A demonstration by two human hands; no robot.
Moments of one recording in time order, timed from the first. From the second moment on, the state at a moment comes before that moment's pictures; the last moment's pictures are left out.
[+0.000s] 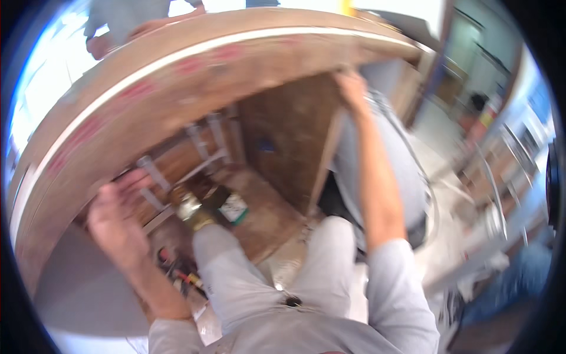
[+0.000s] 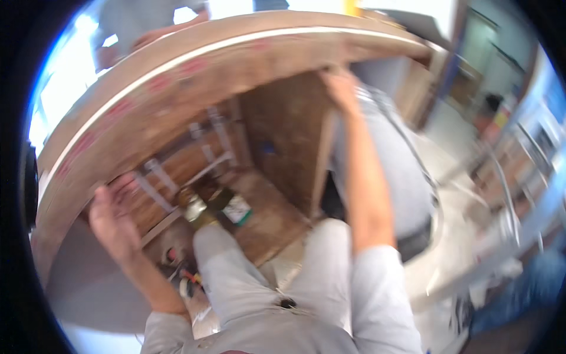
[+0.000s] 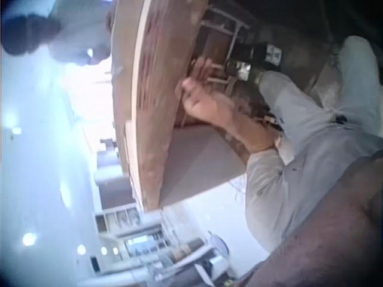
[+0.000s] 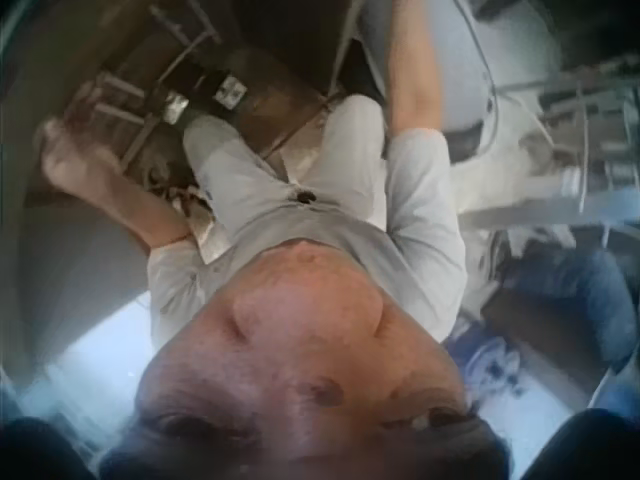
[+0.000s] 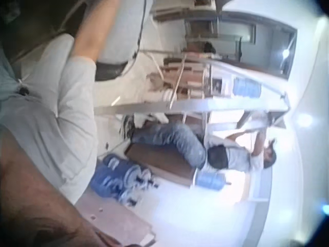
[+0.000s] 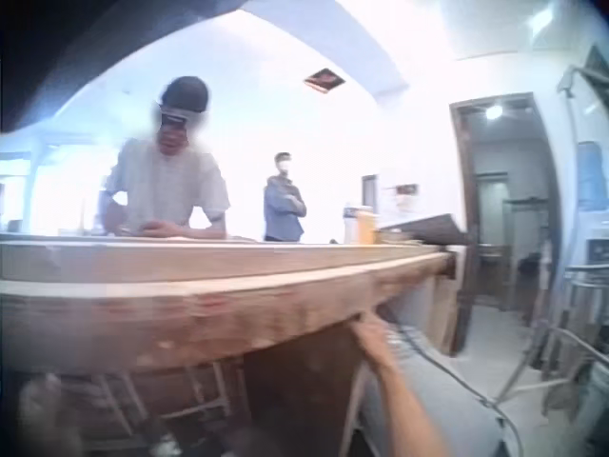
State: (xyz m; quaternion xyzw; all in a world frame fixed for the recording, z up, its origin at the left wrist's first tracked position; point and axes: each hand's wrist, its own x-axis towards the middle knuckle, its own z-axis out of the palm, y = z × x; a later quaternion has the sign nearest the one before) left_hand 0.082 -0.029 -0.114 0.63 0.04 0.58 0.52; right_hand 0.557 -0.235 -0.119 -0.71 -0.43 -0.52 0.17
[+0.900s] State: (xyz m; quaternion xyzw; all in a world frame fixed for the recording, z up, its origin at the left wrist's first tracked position) left_hand 0.106 0.027 -0.089 0.61 -0.18 0.55 0.54; right_hand 0.489 -0.233 -0.101 -0.55 -0.35 -0.14 0.74
